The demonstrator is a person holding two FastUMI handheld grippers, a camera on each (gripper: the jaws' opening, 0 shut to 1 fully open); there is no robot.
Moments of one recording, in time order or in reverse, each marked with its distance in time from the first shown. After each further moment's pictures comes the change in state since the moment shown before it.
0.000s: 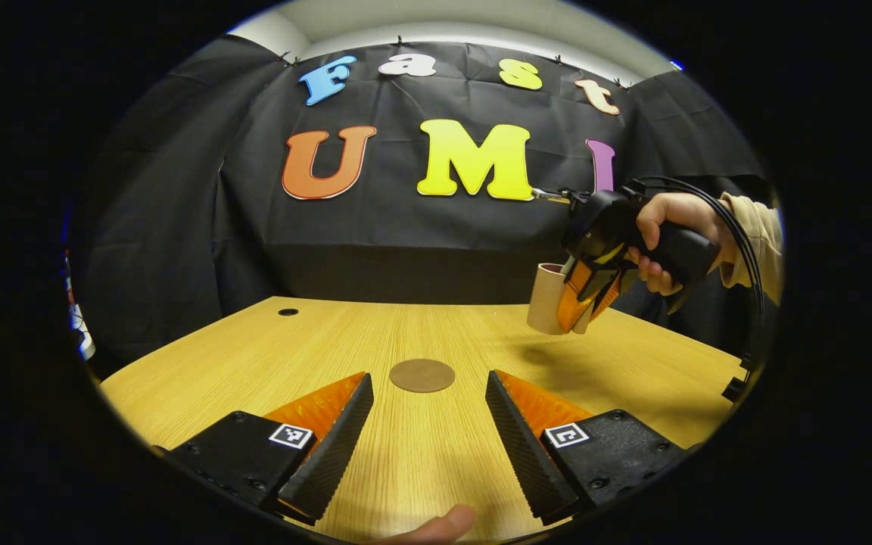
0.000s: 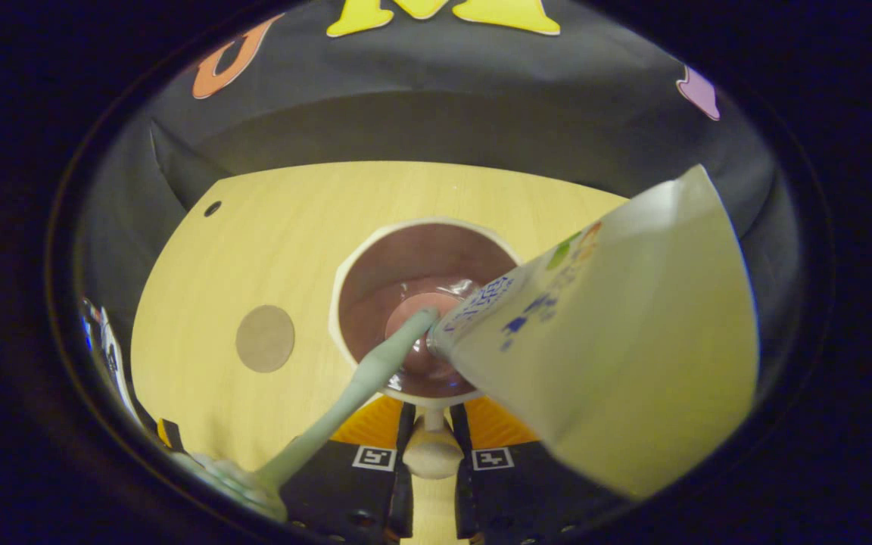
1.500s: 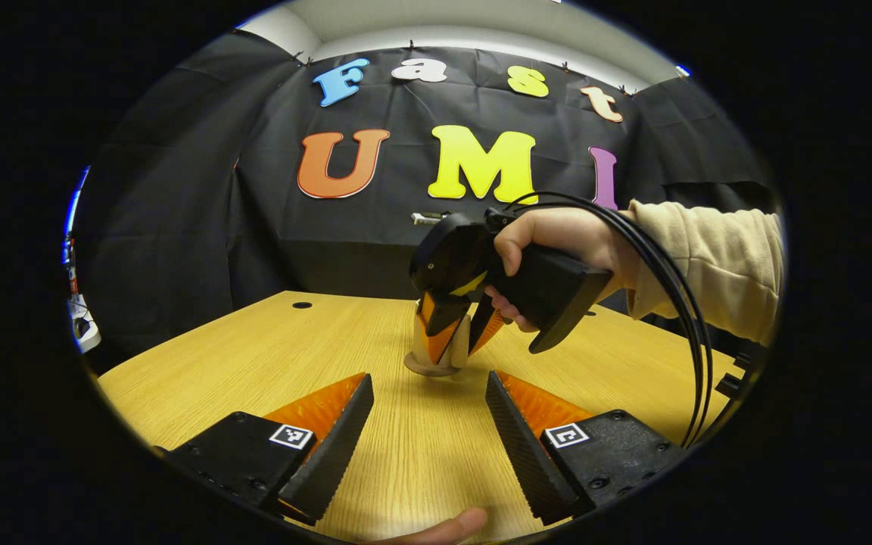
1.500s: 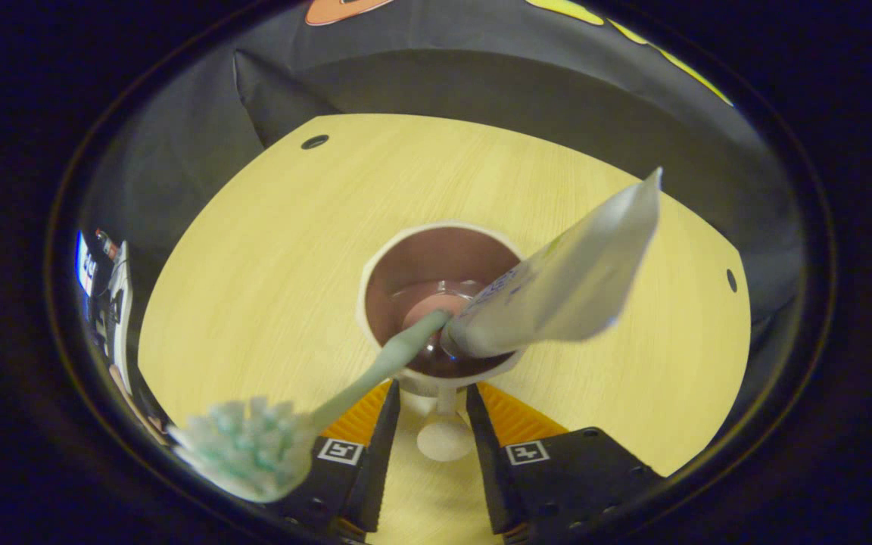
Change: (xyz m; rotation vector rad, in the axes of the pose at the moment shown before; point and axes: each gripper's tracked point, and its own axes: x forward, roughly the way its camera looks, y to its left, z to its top) left arm -0.031 0.012 -0.007 -0.016 0.002 0.010; right arm 0.043 0.196 -0.013 -0.206 0.055 0.144
